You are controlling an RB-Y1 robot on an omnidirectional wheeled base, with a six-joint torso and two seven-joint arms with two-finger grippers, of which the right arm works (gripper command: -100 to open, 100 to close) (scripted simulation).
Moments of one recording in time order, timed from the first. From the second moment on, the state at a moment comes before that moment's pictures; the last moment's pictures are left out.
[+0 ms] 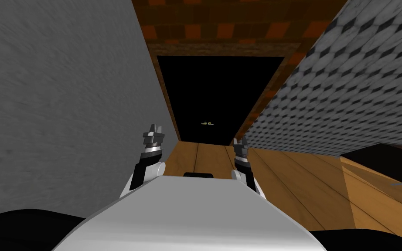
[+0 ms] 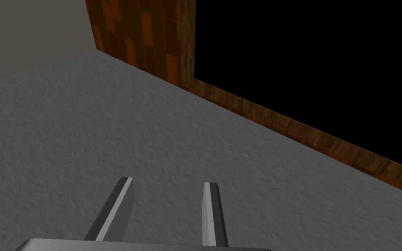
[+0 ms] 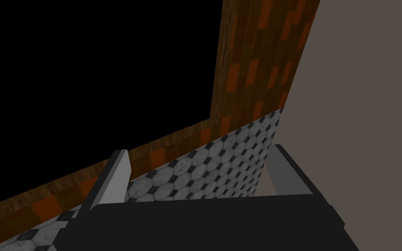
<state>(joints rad) 0.45 -0.12 -0.07 -1.93 -0.15 -0.68 -0.03</state>
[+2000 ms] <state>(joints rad) 0.41 -0.23 -0.11 -1.42 -0.21 -0.81 -0.13</state>
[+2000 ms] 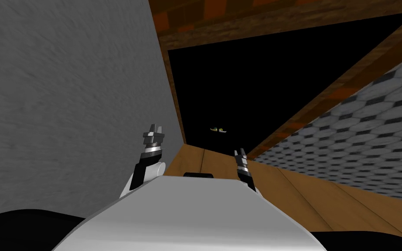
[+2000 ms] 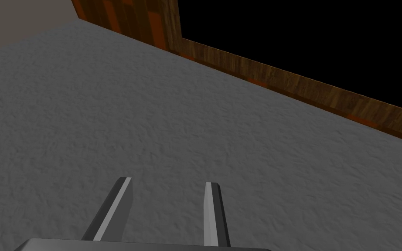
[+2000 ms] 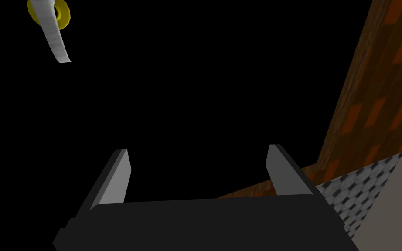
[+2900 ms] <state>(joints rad) 0.37 -0.27 -0.12 -1.19 -0.23 -0.87 -0.17</state>
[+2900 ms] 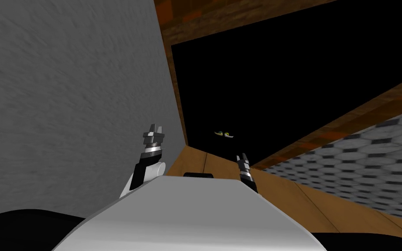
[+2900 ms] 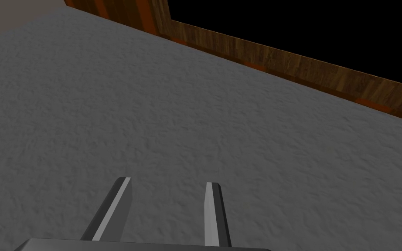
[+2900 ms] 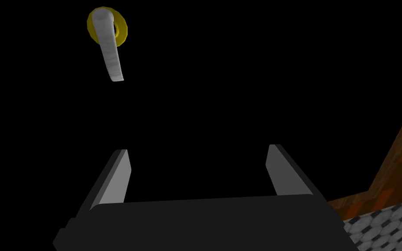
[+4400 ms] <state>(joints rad) 0.34 -0.34 -0.14 -0.88 -0.27 -0.95 -0.23</state>
